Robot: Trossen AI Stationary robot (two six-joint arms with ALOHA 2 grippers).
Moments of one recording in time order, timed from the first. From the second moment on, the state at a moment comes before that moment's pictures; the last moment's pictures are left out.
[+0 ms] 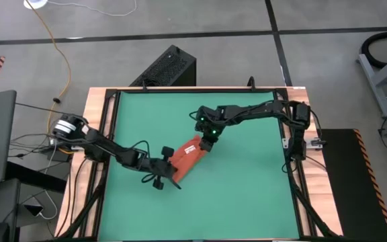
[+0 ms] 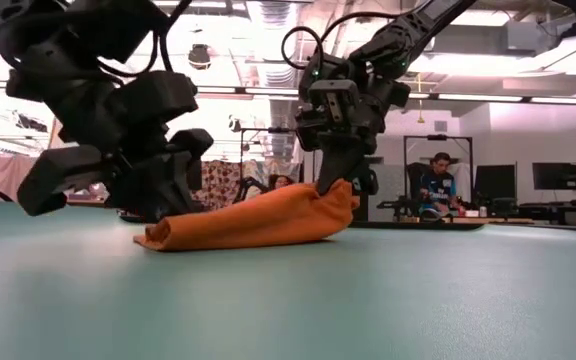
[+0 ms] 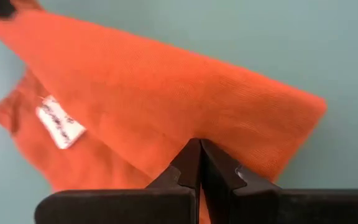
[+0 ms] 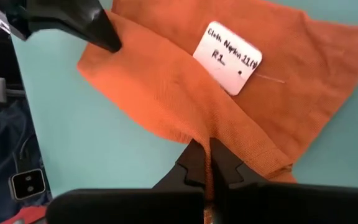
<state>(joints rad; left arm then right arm) -0.29 1.61 0.57 0.31 -0.26 0.23 -0.25 1.85 1.24 -0.47 -0.55 0.36</state>
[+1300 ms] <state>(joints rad) -0.13 1.69 0.53 0.44 0.06 0.32 -0.24 1.85 1.26 -0.54 -0.71 0.32</state>
